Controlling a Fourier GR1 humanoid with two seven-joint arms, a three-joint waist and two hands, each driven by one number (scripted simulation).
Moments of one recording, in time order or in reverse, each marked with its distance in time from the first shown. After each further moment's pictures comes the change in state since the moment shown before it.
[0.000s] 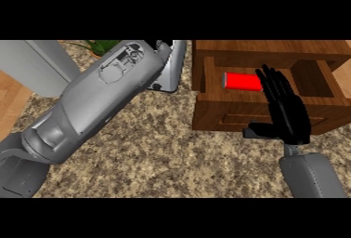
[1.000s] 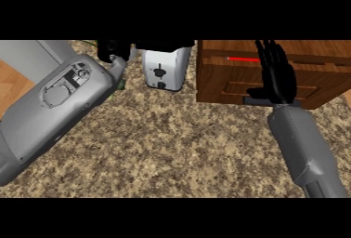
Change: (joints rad) left arm 0.210 0.223 -0.006 -0.352 -0.055 -0.028 0.149; right arm -0.429 -0.011 -0.172 0.676 0.117 -0.368 -0.061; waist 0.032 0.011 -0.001
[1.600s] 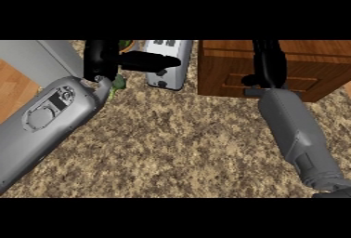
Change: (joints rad) left arm 0.150 0.066 0.003 -0.167 -0.043 -0.004 0.012; right arm -0.233 0.006 -0.066 0.325 0.033 -0.148 0.059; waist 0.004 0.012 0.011
